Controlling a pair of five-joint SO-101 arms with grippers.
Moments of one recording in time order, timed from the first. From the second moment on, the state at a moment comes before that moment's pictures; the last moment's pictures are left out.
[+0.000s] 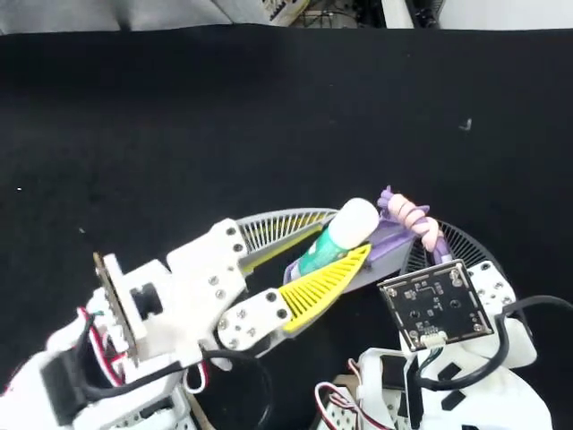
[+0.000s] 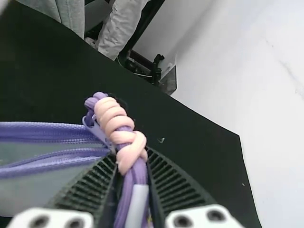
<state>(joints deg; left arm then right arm) 55.6 -72.3 32.7 37.1 0.1 7.1 -76.4 13.5 91.8 35.2</state>
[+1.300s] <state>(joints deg) 46.9 -54.4 54.5 -0.2 6.7 7.1 -76.4 13.5 91.8 35.2</state>
